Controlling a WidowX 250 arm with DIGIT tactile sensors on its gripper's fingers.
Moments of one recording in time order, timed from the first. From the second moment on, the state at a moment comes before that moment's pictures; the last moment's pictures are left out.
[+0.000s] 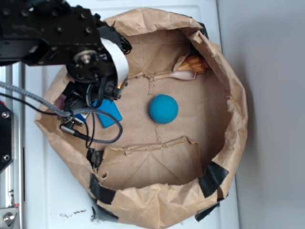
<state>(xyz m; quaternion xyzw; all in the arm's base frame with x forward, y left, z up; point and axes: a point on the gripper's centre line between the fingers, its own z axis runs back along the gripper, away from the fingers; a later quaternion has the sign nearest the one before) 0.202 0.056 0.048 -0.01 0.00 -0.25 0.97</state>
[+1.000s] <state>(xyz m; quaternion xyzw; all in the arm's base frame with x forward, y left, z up) 0.207 0.035 0.013 0.04 -0.01 -0.29 0.96</state>
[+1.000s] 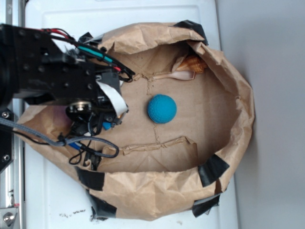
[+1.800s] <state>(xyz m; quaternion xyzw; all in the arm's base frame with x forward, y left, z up) 0.217 0.034 0.085 -0.08 -0.04 -0.24 0.97</state>
